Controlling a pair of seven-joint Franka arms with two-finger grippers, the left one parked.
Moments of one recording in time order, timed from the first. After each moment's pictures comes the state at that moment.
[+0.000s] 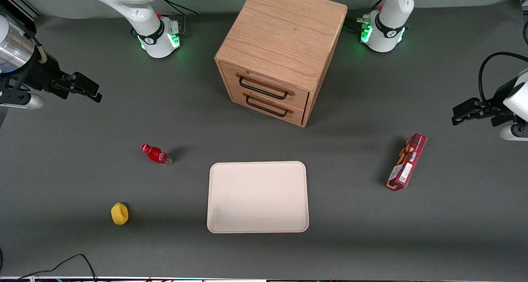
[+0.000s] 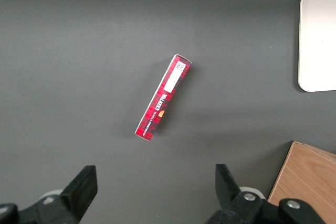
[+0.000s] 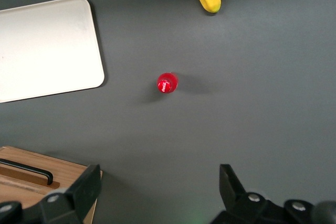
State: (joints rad) arm -0.10 -0.04 0.22 -1.57 0.04 1.53 0.29
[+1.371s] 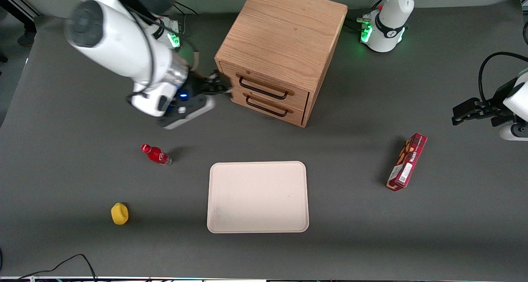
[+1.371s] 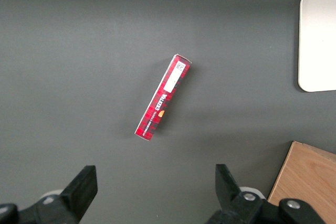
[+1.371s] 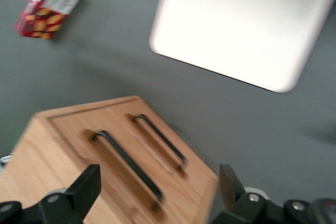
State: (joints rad) arm 0.09 0.36 0.60 -1.36 0.15 1.80 0.28
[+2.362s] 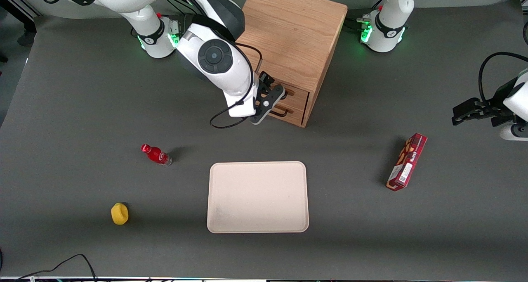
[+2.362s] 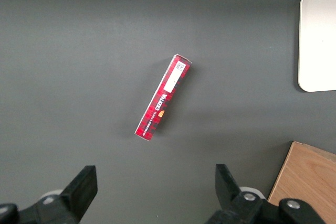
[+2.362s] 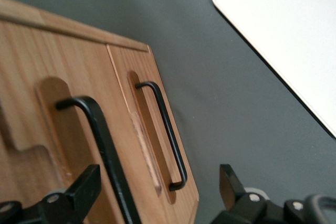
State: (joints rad) arm 0.14 0.53 0.74 -1.51 -0.09 1.89 0.00
